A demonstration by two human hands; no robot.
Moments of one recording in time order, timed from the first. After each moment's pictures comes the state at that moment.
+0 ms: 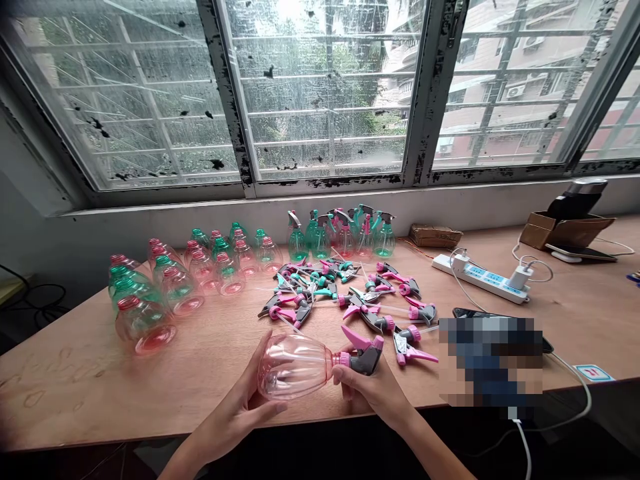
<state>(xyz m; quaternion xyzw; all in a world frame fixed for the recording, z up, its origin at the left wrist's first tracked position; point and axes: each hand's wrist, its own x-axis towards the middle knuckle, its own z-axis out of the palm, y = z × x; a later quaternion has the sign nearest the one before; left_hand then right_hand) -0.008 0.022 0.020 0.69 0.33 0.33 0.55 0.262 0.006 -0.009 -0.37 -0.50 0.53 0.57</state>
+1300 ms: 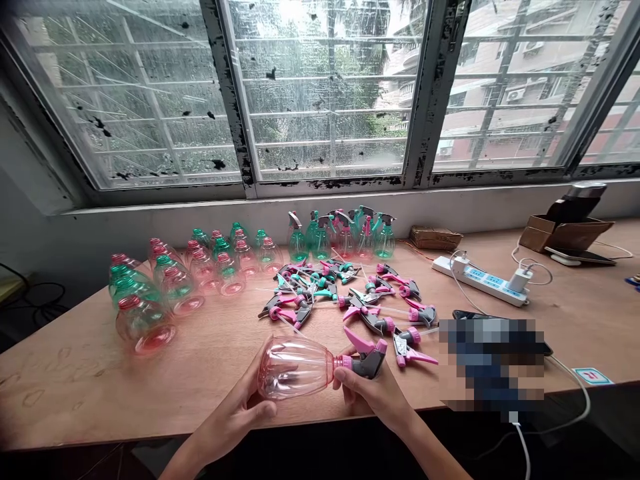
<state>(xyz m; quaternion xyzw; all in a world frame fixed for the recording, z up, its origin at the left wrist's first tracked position) -0.013 0.024 0.012 0.67 0.33 0.32 0.58 0.266 0.005 -0.016 -0.34 -0.51 0.54 0.58</state>
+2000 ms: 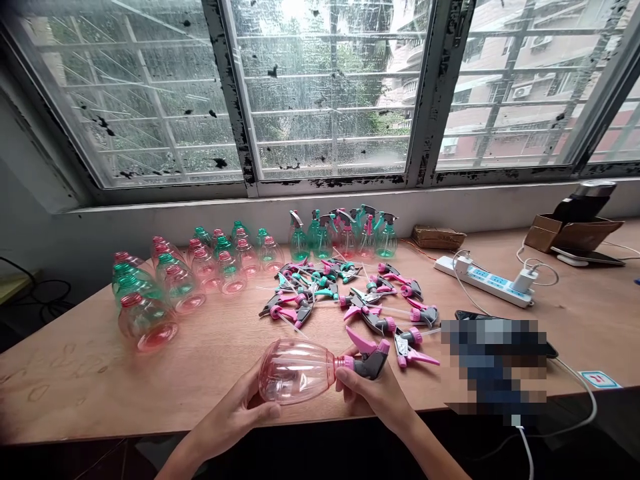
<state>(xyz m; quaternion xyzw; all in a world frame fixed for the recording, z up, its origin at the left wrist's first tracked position) -0.010 0.024 0.018 0.68 0.32 0.31 0.58 0.267 0.005 -0.018 -0.35 -0.51 0.53 0.58</state>
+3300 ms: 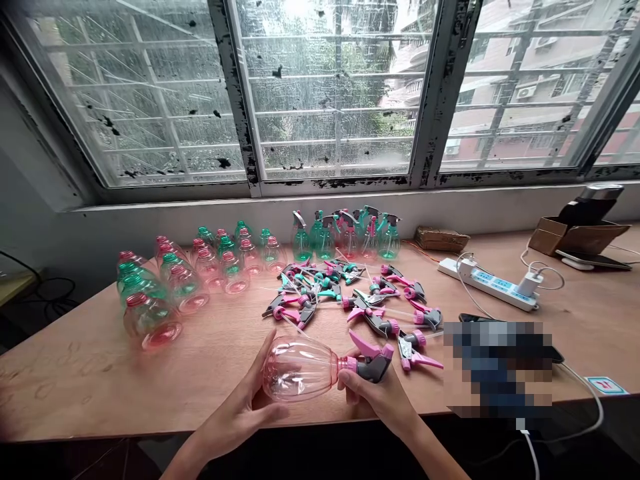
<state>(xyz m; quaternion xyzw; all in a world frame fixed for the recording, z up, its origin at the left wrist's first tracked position) -0.012 0.024 0.017 0.68 0.33 0.31 0.58 0.264 0.001 -0.013 -0.38 -0.49 0.53 0.57</state>
